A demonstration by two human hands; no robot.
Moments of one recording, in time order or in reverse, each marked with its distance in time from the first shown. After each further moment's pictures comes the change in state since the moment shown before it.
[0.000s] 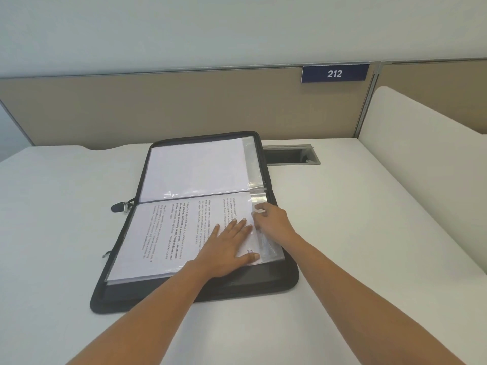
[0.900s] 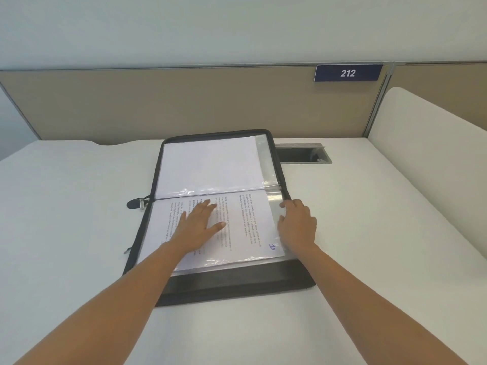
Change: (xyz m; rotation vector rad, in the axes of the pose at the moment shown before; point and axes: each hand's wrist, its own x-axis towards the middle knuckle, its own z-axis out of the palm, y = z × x) left_hand -0.017 -0.090 -0.034 -0.168 0.171 -0.236; right_hand -0.014 -0.002 0.013 -0.557 0.340 -0.041
